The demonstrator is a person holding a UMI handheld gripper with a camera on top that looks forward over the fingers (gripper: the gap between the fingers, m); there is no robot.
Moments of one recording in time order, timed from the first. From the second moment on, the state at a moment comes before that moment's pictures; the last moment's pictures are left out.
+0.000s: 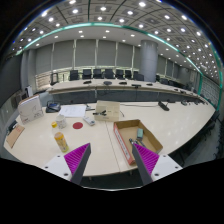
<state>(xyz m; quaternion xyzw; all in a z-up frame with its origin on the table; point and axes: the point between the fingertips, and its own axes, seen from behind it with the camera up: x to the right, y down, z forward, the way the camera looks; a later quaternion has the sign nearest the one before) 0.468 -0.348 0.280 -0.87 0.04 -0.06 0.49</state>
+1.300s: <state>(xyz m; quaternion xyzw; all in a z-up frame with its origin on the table) 0.193 -0.097 0.059 -0.81 -0.02 0.01 0.58</state>
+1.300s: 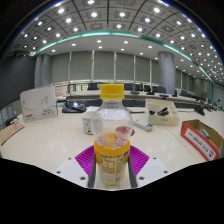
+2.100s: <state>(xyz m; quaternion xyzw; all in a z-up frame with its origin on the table) 0.252 0.121 0.190 -0.60 -0.39 -0.53 0.46</state>
